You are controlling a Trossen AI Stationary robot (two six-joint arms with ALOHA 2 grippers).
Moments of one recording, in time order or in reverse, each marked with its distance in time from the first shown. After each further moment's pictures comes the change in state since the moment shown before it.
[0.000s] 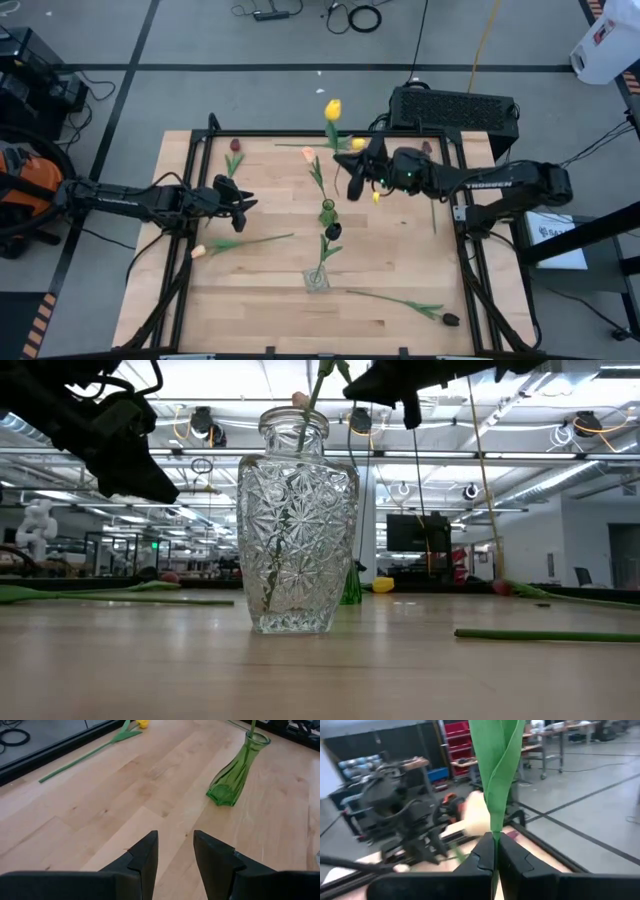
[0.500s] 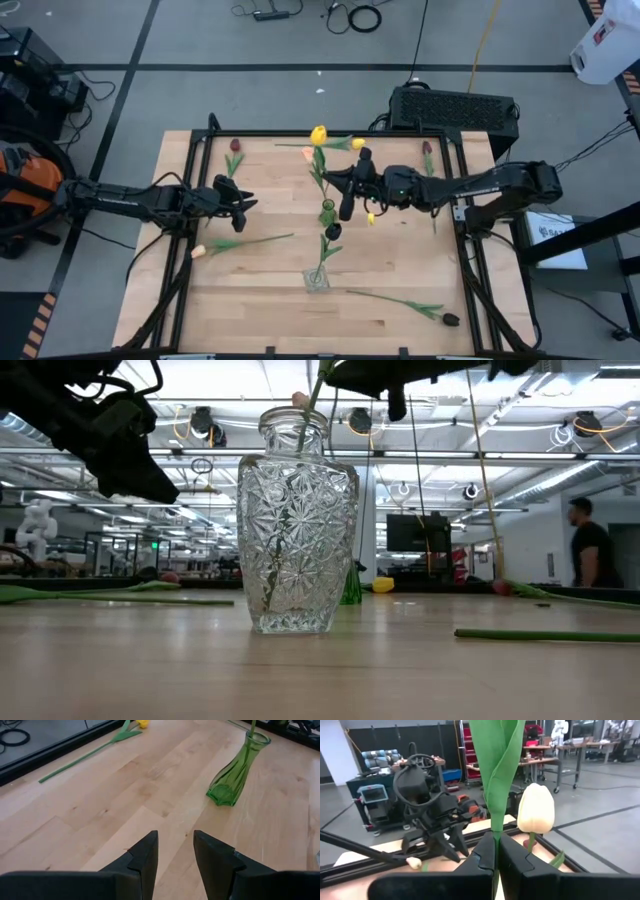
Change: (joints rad) left arm 0.000 0.000 0.000 0.000 0.000 0.000; right arm 0.097 0.110 0.000 0.162 0.038 -0.114
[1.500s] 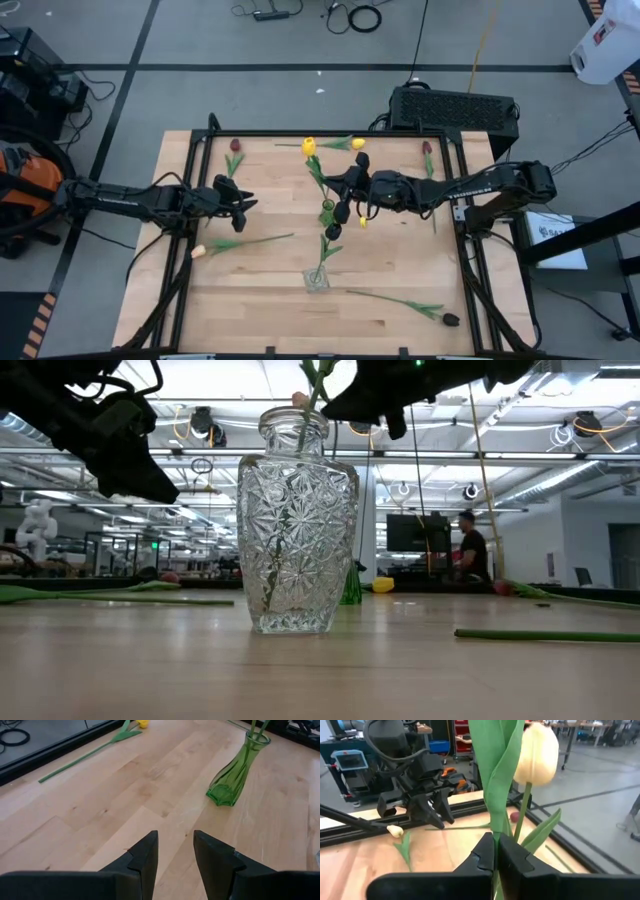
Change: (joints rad) left arm 0.000 0.000 0.000 0.000 0.000 0.000; right arm 0.003 0.042 0.000 -0.124 0.043 -0.003
